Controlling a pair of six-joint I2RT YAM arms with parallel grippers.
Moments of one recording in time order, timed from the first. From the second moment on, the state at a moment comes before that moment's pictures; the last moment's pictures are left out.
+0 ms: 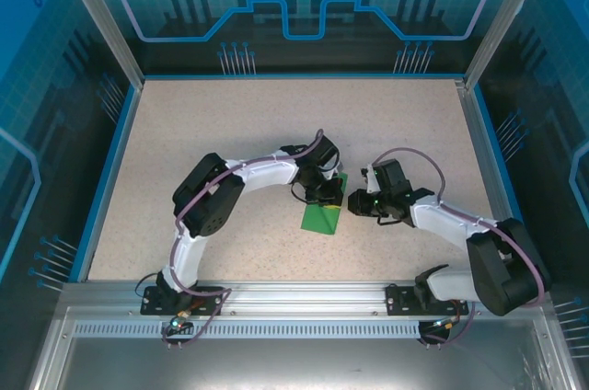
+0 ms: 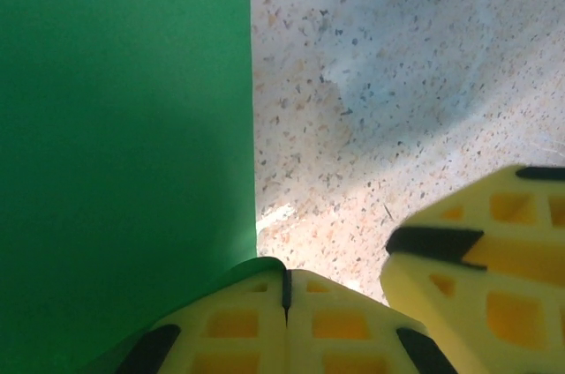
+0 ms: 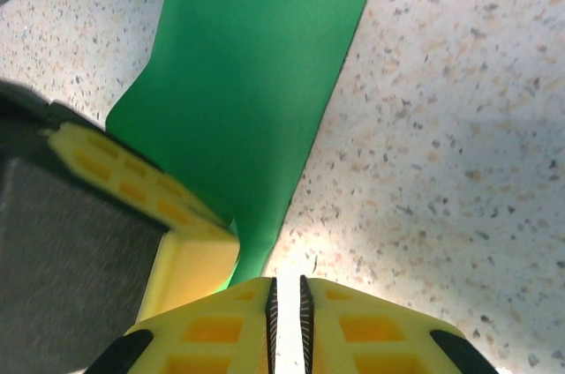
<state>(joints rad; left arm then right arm) -0.75 2.10 1.46 -0.54 0.53 -0.69 0.39 1.30 0.53 -0.22 -0.32 0.49</state>
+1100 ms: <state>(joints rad) -0.76 2.16 1.50 -0.55 0.49 -0.69 0.44 1.25 0.48 -0.21 -0.39 0.49</state>
